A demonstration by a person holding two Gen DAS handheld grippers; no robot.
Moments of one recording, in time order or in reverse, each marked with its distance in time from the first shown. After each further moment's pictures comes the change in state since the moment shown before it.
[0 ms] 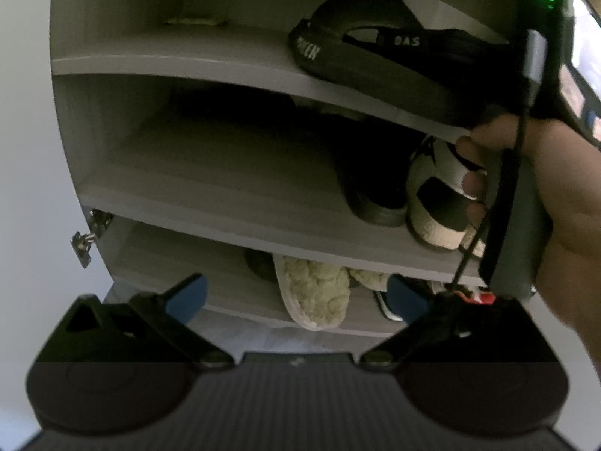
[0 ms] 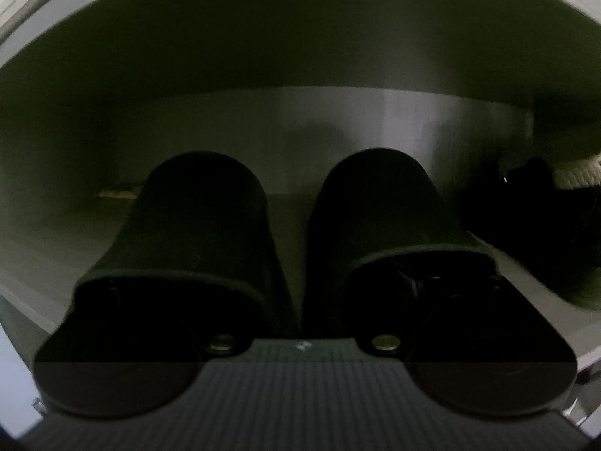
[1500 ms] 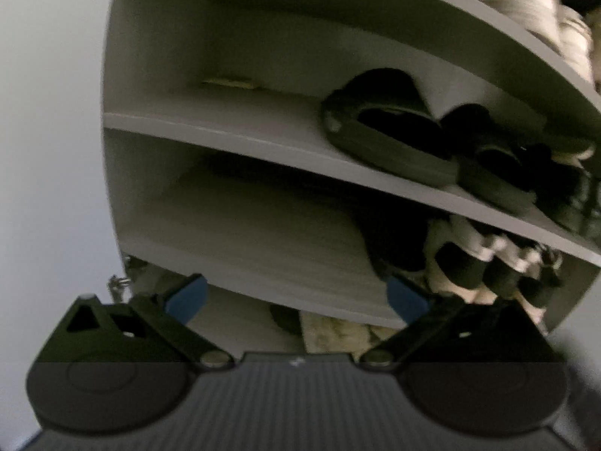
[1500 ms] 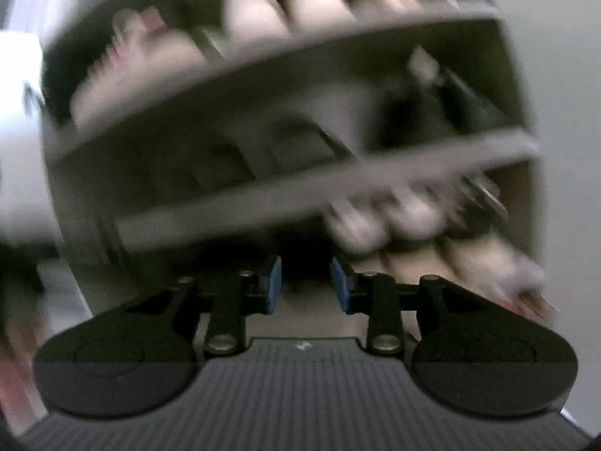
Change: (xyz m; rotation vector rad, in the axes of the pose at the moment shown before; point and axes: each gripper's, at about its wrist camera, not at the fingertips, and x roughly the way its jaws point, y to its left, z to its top) left arm -0.041 0.008 0.001 -0.005 -0.192 0.037; right arm -0.197 -0.079 -0.158 0.229 -0.031 -0.007
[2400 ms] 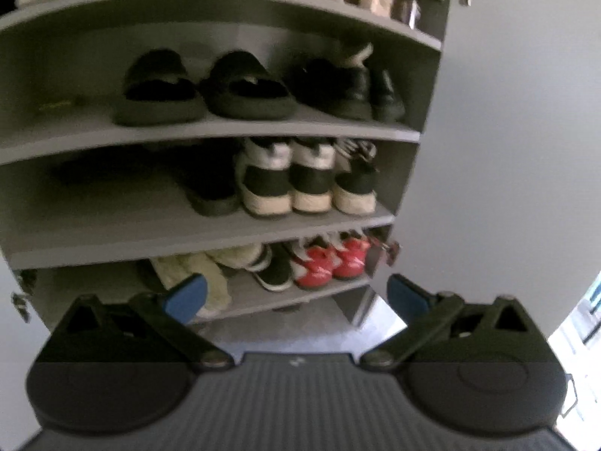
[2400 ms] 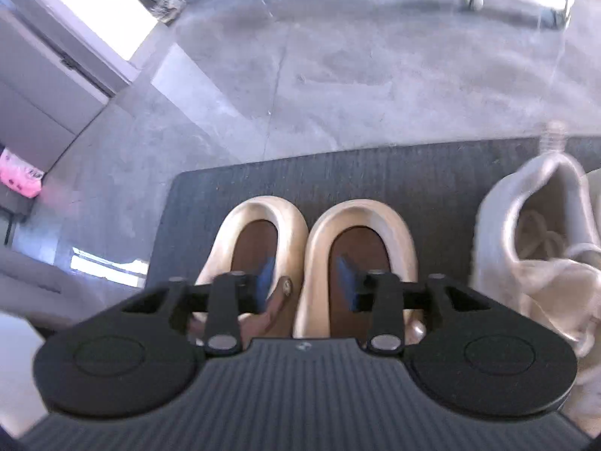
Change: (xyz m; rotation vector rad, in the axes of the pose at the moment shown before) left arm -0.101 -0.061 -0.070 0.335 0.051 -0.371; right arm -0.170 -0.421 -0.249 1.098 0.310 -1.012
